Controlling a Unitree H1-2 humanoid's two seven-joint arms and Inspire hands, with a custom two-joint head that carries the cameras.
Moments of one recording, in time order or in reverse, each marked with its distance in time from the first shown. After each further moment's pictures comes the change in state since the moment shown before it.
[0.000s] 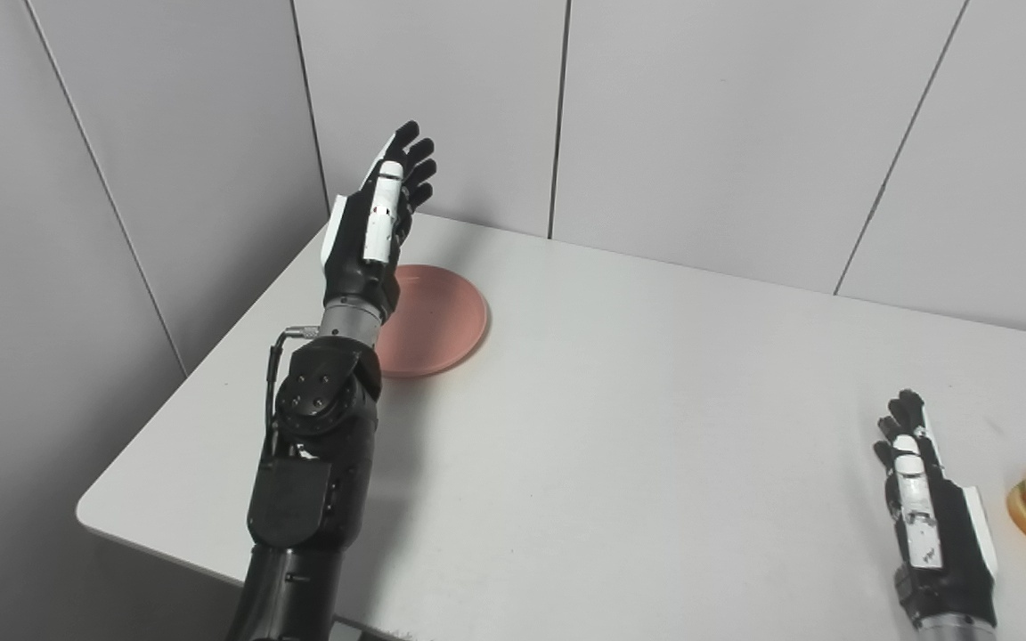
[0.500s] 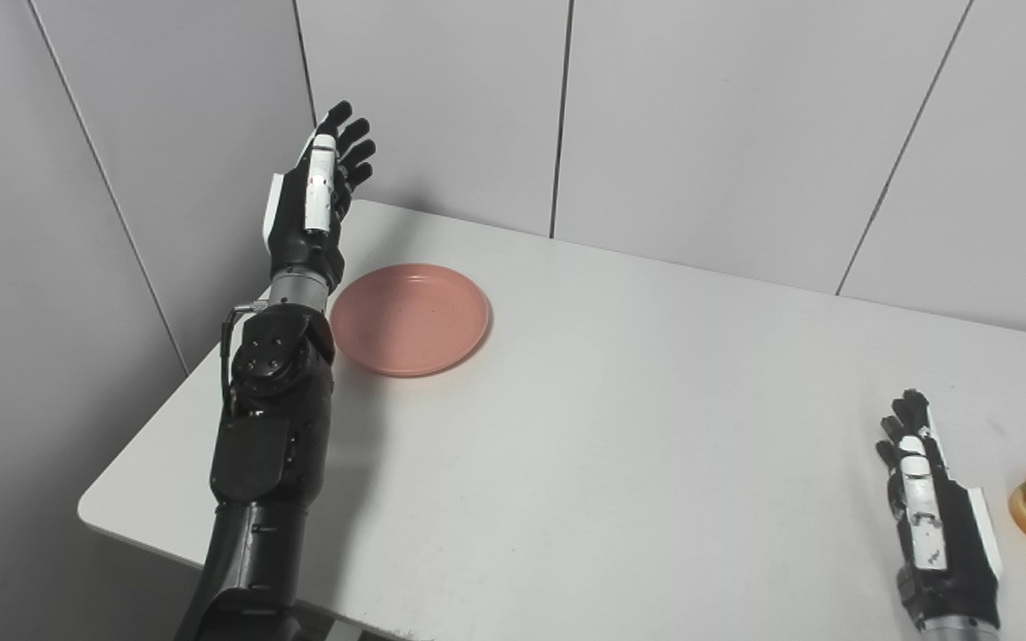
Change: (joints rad) left arm -0.041 0.093 0.086 0.132 -0.062 -0.030 0.021; right arm 0.001 0.000 -0.004 0.001 0.020 -0.016 0.009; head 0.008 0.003
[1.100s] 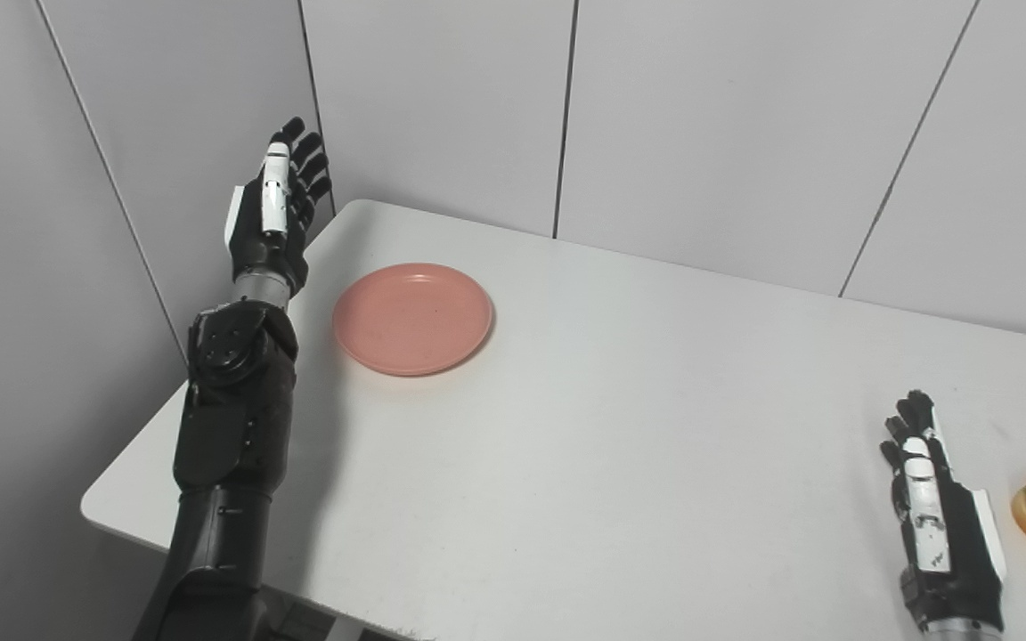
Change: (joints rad) left arm -0.002 0.074 0.039 0.112 -0.108 0.016 -0.007; right arm 0.002 -0.001 -0.003 0.000 -0.004 -0.005 -0.003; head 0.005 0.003
